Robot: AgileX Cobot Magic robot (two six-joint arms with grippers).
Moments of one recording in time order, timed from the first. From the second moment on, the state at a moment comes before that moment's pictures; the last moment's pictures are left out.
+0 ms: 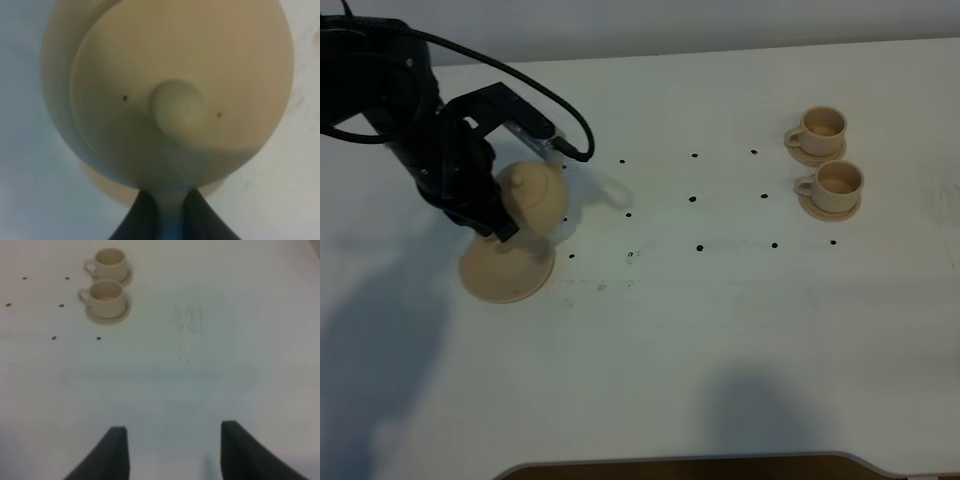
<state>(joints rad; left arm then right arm) -0.30 1.87 -1.34 -0.04 0.91 0.60 -0.02 -0.01 -0.49 0.06 1.08 -0.11</state>
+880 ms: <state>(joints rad) -0.42 2.09 -1.79 -0.16 0.92 0.61 -0.02 -0.01 -0.49 0.06 1.08 -0.11</state>
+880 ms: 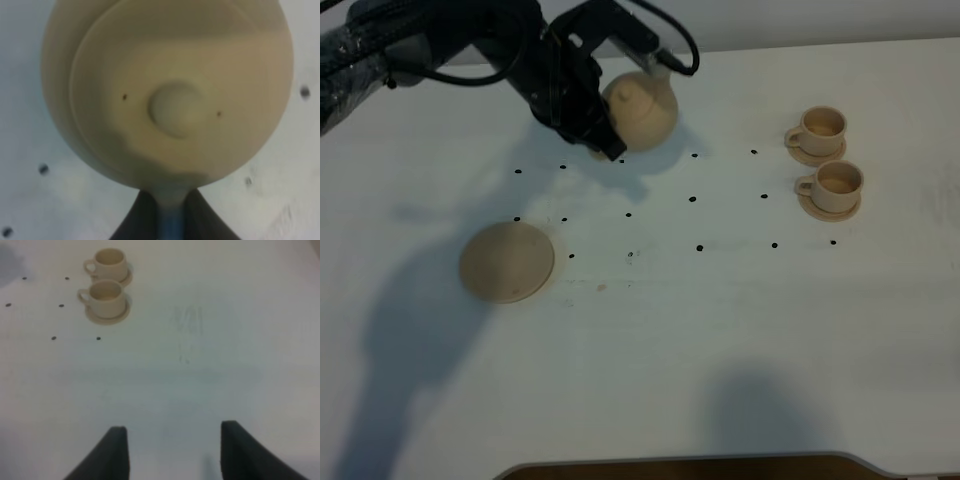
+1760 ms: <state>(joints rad) -0.44 2.20 -1.89 -0.16 0.78 0.78 -0.02 -0.01 -0.49 0.06 1.08 -0.11</state>
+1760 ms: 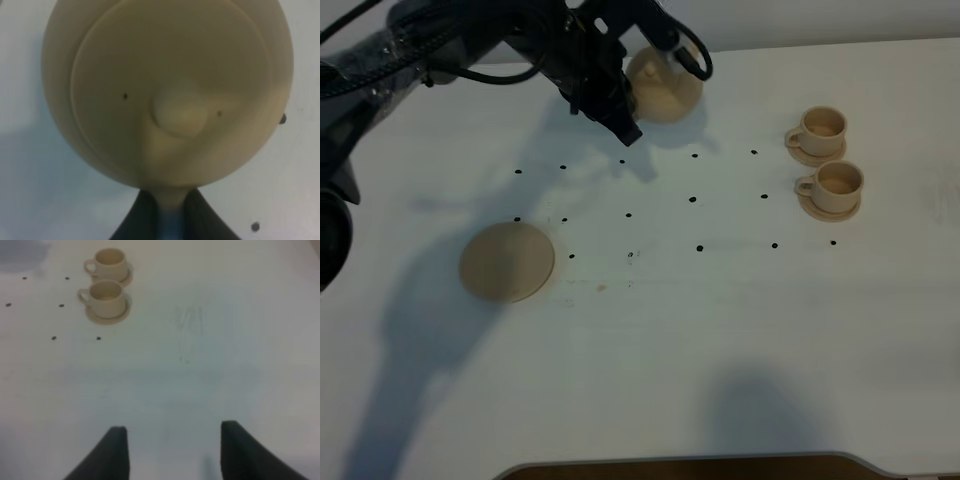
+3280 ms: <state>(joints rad) -0.56 2.46 -2.08 -0.01 0.49 0.93 -0.02 -0.01 -0.49 0.06 1.08 -0.11</state>
